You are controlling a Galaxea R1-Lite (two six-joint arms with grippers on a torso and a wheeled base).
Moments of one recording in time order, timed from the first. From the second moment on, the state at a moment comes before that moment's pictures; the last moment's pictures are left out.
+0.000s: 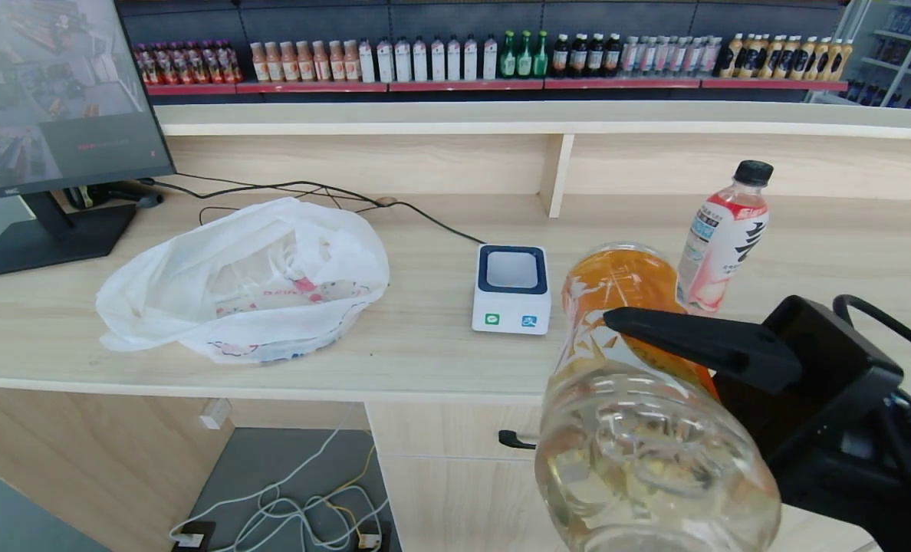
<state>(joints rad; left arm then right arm) 0.00 0.00 0.00 0.00 0.00 0.01 0.73 1.53 -0.39 -1.54 0.64 -1.34</state>
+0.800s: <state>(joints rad) 0.00 0.00 0.00 0.00 0.00 0.01 0.74 1.53 -0.27 -1.54 0.75 -1.71</state>
